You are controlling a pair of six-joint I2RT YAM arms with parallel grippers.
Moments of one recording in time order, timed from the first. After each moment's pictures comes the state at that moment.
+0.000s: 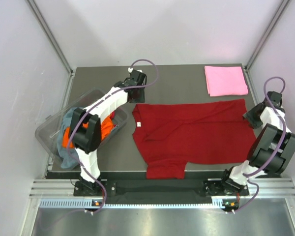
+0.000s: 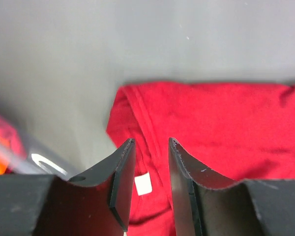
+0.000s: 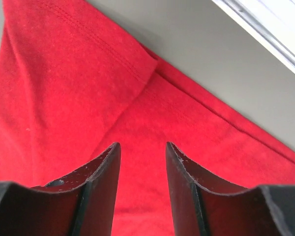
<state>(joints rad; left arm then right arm) -0.49 1.89 1.58 -0.60 -0.20 -0.43 -0.50 1.53 1.02 -0.53 -0.02 0.48</state>
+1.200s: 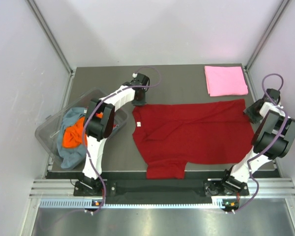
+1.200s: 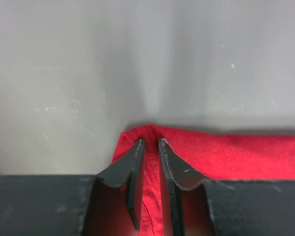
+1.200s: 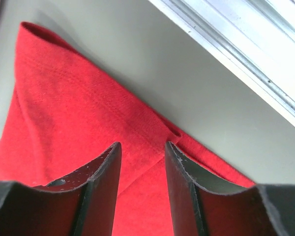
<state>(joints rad) -0.44 2.21 1.74 -0.59 -0.19 -0.39 -0.50 1.77 1.12 -0.35 -0.04 0.48</state>
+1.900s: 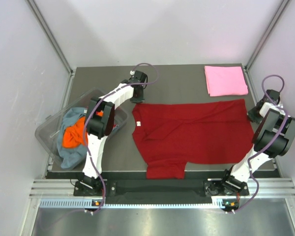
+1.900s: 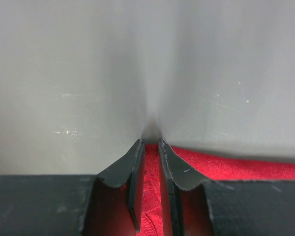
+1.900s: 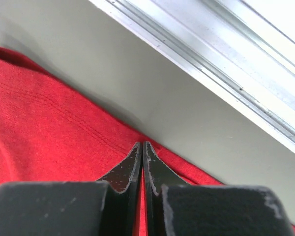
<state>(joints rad) -0.41 2.27 1.82 -0.59 -0.21 -0.39 -0.51 1.80 1.12 -0.33 0.05 0.48</state>
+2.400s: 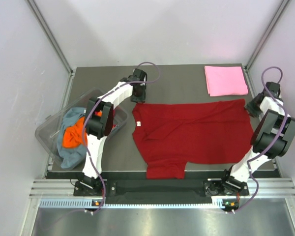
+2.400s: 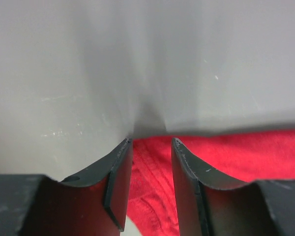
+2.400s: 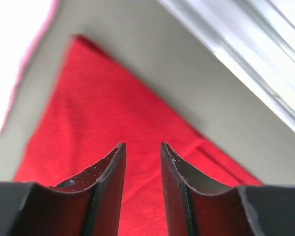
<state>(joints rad) -0.41 2.25 1.85 -0.63 -0.09 -0.28 -0.47 1.78 1.21 -0.43 -0.01 0.45</state>
